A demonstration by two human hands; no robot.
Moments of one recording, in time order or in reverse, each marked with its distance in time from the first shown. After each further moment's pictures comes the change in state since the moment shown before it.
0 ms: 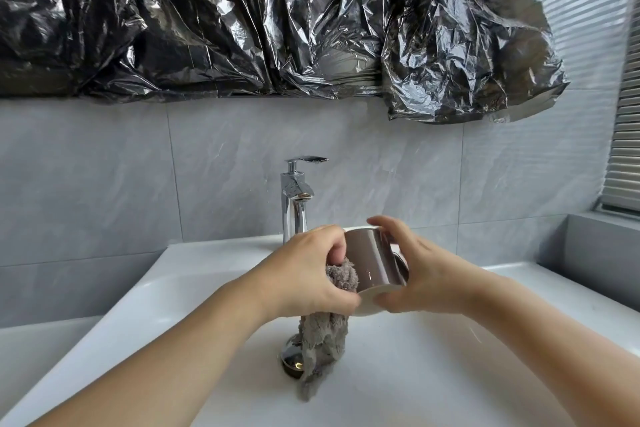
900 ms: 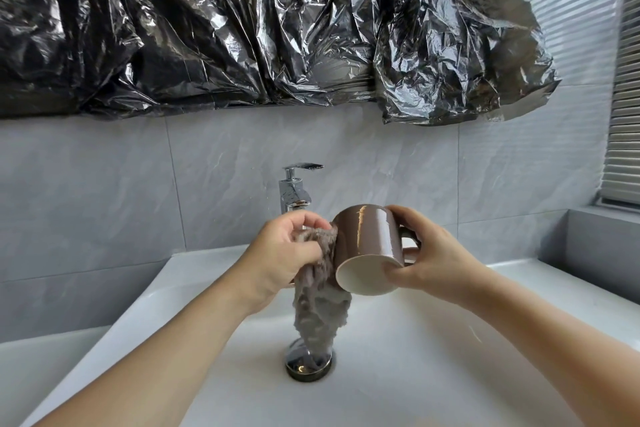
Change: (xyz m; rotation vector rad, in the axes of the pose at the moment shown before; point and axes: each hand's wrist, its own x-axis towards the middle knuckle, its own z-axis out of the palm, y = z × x) left_hand 0.007 -0.009 -0.014 -0.782 0.158 -0.211; right_hand -0.002 -0.002 -0.006 0.431 0.270 0.025
